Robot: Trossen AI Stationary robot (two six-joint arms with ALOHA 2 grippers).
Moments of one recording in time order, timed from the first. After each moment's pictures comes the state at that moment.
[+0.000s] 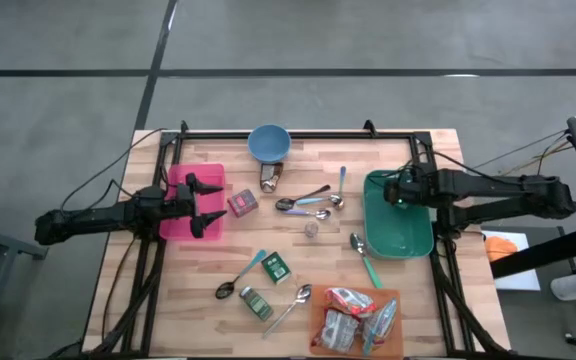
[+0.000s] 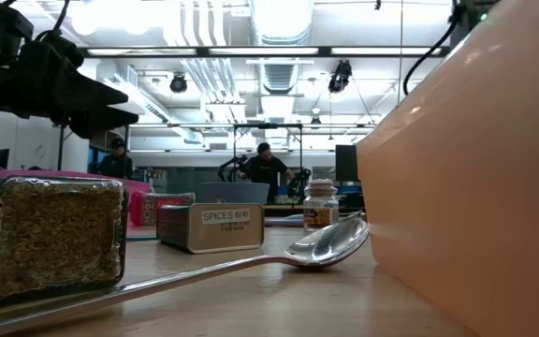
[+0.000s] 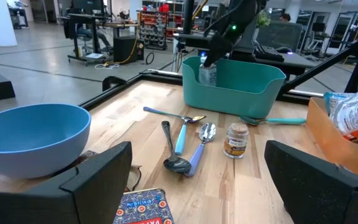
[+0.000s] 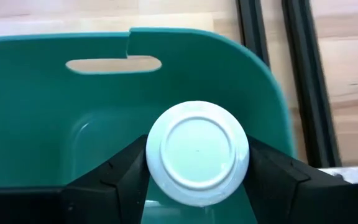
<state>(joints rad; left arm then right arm) 0.15 0.12 0.00 0.02 -0.07 -0.08 -0.16 0.92 0.66 -1.23 0.52 1.48</state>
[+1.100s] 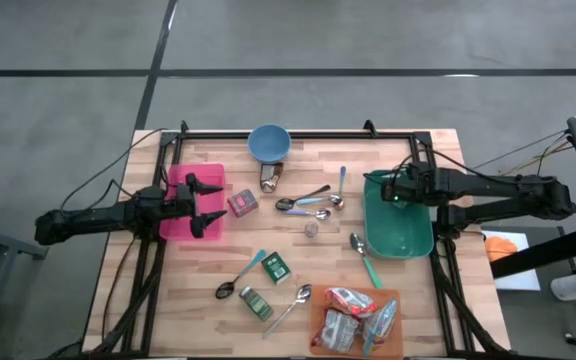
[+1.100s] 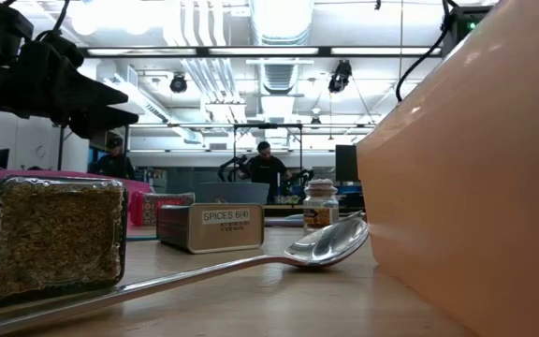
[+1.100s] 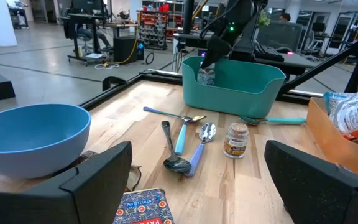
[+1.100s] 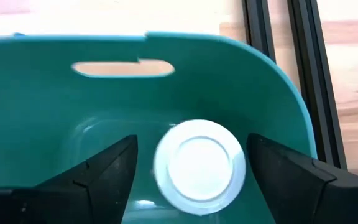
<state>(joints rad) 0.15 0.12 0.00 0.02 -0.07 -0.08 -0.19 0.95 0.68 -1.19 0.52 1.41</state>
